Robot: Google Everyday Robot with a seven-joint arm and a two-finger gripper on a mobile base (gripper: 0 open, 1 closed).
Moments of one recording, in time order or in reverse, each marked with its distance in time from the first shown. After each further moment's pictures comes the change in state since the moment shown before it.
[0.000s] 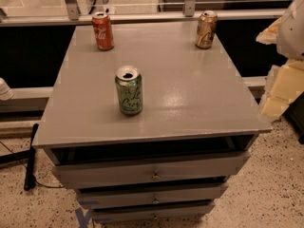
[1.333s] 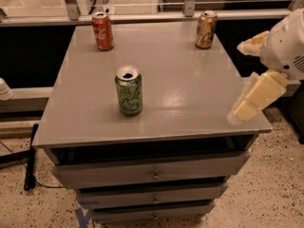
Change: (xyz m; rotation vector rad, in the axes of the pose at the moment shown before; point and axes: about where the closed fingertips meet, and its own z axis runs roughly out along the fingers) arm -0.036 0.007 0.026 -0.036 -0.303 0.083
